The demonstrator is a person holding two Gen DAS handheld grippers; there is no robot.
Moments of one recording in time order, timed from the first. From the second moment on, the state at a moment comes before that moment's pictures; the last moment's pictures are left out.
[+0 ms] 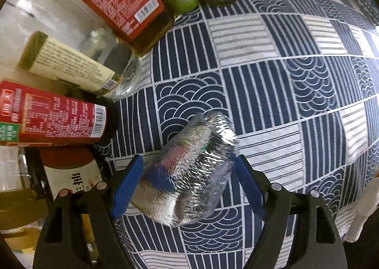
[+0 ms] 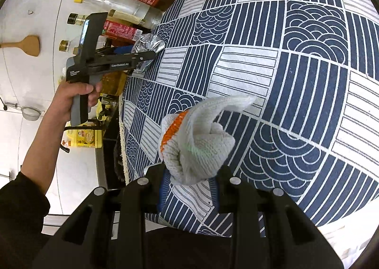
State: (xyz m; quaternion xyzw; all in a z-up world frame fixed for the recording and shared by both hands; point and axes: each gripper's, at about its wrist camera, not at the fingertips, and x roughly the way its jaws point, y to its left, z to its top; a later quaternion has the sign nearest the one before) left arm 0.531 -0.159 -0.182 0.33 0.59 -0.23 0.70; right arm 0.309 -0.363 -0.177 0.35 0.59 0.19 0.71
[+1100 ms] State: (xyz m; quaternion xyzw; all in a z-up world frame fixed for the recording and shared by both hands) left arm 0.451 -0.070 -0.136 0.22 0.60 -0.20 0.74; right arm 0.324 -0.286 -0.154 0.24 0.61 0.26 0.71
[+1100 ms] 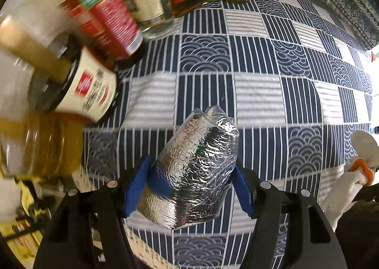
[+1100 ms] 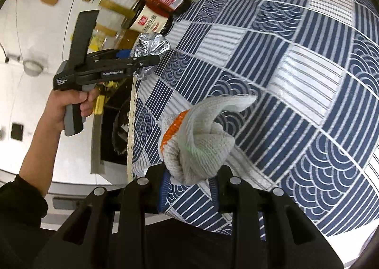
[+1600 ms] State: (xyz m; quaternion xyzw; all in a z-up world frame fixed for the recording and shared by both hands) left arm 0.389 0.037 -0.127 0.12 0.61 -0.14 0.77; right arm 0.321 -0.199 -0.155 0.19 0.62 0.31 0.69
